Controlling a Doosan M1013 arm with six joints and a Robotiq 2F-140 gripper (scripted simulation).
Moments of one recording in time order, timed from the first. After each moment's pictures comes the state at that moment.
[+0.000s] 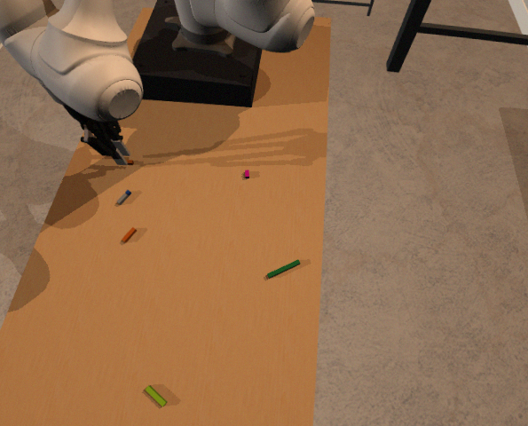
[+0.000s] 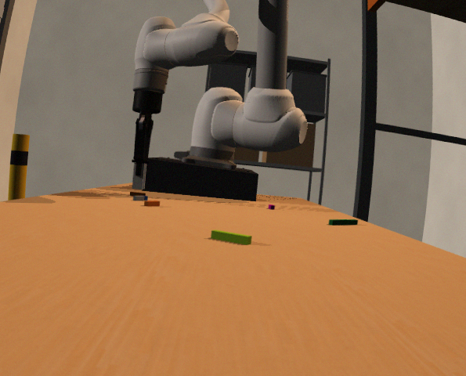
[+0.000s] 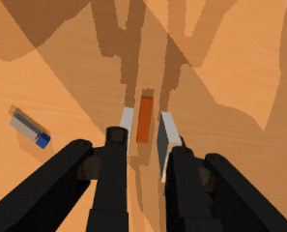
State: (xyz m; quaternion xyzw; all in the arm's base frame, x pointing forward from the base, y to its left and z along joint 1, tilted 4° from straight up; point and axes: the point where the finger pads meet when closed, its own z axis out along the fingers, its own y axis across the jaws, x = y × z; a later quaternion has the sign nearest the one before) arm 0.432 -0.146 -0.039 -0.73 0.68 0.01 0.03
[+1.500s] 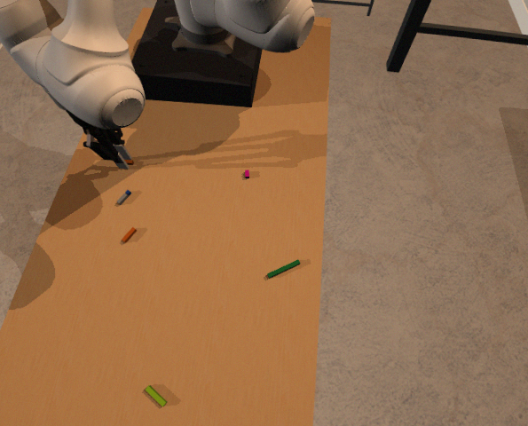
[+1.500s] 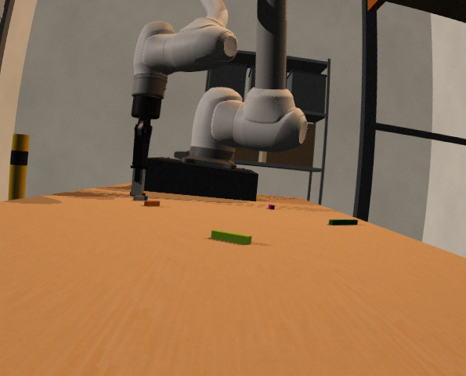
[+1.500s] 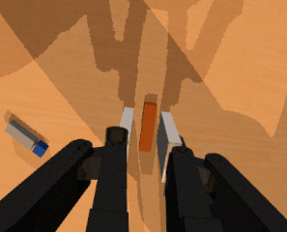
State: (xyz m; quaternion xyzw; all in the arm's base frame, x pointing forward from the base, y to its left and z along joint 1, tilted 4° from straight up) arm 0.435 -0.146 -0.054 -0.73 0.68 0.00 0.03
